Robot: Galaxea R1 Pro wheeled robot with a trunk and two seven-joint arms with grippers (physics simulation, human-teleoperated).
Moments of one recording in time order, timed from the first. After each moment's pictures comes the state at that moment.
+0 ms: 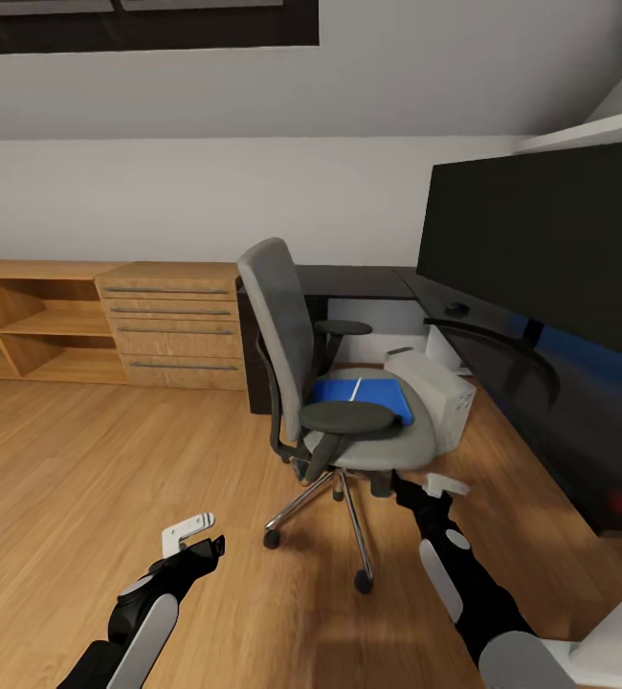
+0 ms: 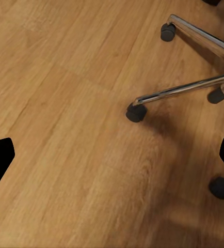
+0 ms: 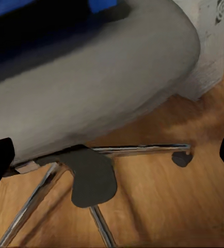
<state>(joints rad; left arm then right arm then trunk) -0.19 0.06 -0.22 -1.42 0.66 0.48 0.55 -0.54 0.04 0.04 -0.79 -0.31 -0.07 -0.15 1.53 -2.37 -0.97</state>
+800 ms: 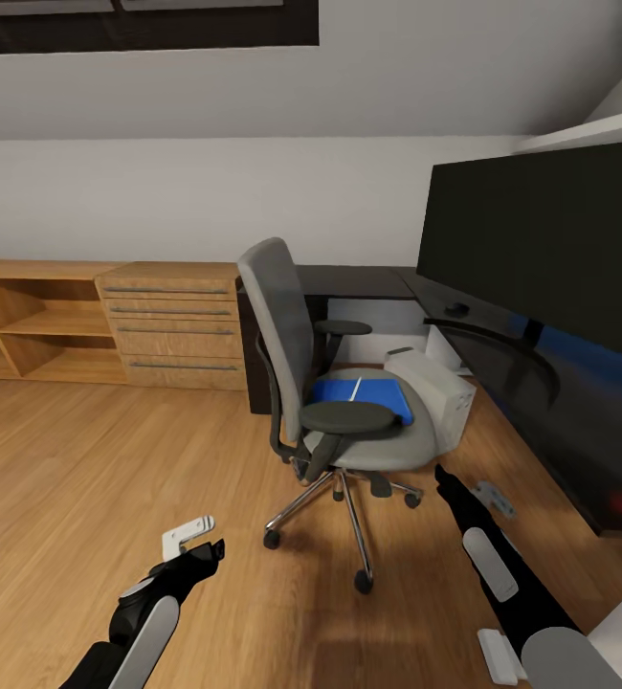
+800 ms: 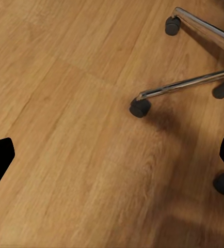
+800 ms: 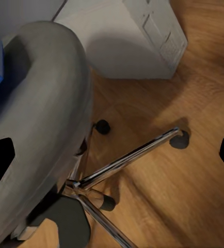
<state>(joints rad) -0.19 0.06 -0.22 -1.40 0.66 0.48 0.55 -0.55 -0.09 0.00 -0.79 -0.85 -0.07 -0.14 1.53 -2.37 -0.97</state>
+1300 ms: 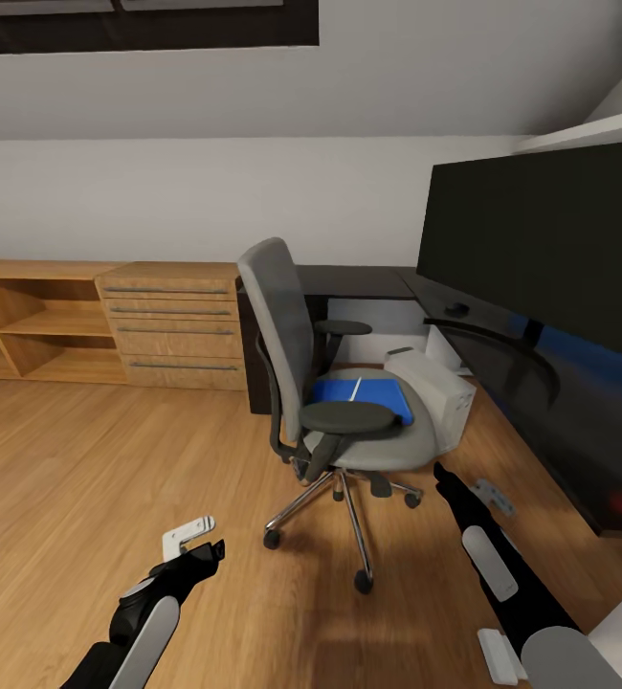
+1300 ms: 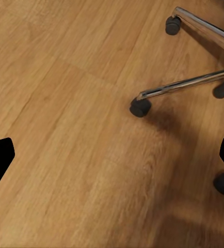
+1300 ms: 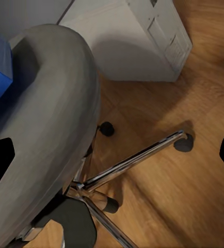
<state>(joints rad) -0.19 0.06 -0.22 -1.40 0.66 0.48 0.55 -0.55 -0.09 0.01 -0.80 -0.85 -0.07 -0.14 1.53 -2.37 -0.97</state>
